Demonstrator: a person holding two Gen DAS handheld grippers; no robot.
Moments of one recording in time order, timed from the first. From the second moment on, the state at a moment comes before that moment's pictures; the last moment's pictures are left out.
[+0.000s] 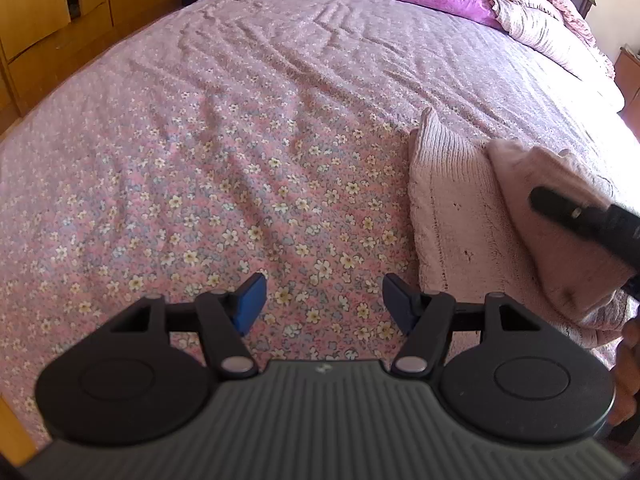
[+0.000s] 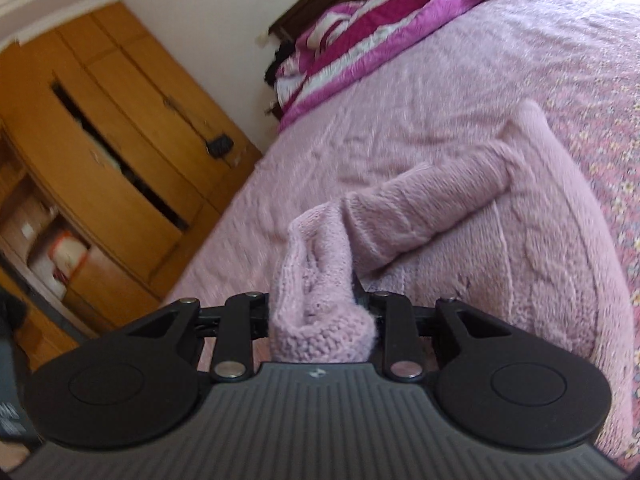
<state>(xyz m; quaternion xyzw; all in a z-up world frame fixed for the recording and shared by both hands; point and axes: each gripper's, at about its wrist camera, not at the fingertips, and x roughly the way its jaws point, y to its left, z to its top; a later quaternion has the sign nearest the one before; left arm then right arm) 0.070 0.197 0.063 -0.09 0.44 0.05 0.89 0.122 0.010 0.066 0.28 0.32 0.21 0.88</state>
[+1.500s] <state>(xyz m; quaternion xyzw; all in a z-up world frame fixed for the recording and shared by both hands) 0.132 0.039 0.067 0.04 0.33 -0.10 0.94 0.044 -0.134 0.056 0.32 0.32 0.11 0.88</state>
